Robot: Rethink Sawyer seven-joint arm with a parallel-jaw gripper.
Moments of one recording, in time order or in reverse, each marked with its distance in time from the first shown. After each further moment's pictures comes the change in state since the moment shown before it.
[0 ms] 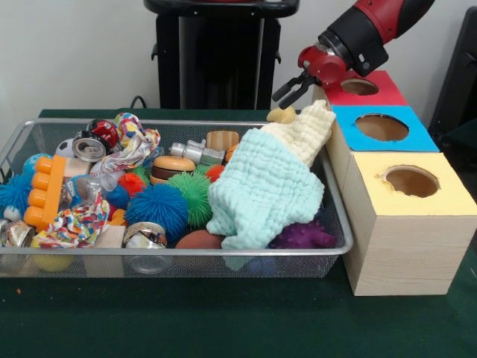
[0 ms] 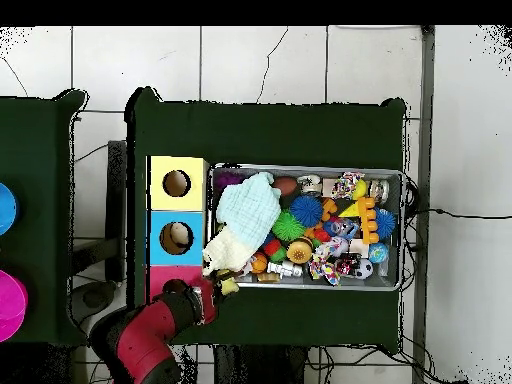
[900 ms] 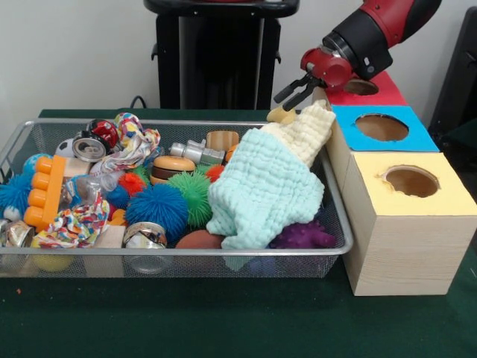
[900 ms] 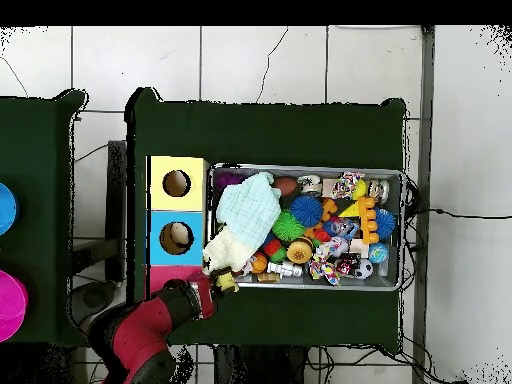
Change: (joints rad) arm -0.005 0.027 -0.036 -0.040 -0.059 0.006 0.037
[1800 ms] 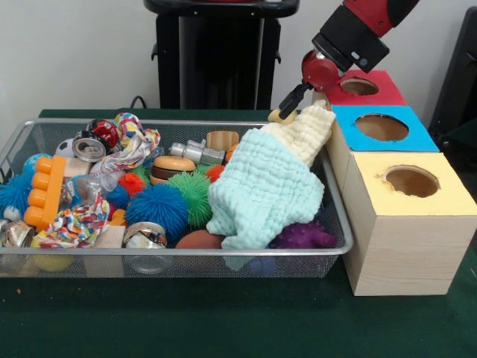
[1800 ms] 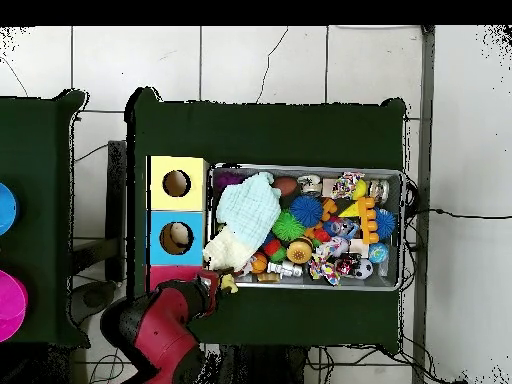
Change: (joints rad) arm -0.219 -0.352 0.225 0.080 -0.055 -0.076 0.000
